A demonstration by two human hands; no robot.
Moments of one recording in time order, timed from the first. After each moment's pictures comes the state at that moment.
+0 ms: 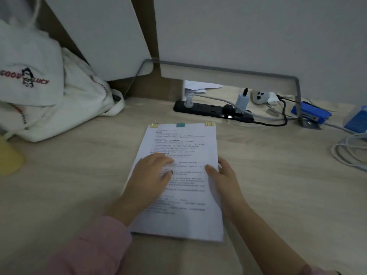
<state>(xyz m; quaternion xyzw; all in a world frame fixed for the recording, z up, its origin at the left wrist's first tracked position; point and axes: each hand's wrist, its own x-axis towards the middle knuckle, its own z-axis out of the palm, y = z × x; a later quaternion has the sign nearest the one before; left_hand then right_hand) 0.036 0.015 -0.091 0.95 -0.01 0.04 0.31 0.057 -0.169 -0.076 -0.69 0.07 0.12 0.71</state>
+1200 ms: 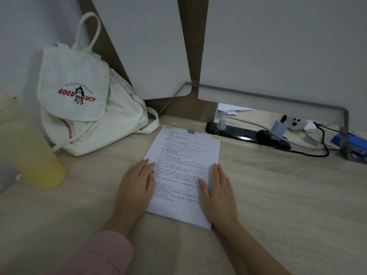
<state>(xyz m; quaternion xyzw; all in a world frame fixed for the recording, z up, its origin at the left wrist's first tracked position) 0.046 0.132 -0.120 0.95 0.09 0.24 0.21 0.085 -0.072 -0.110 -0.94 -0.12 0.01 0.32</state>
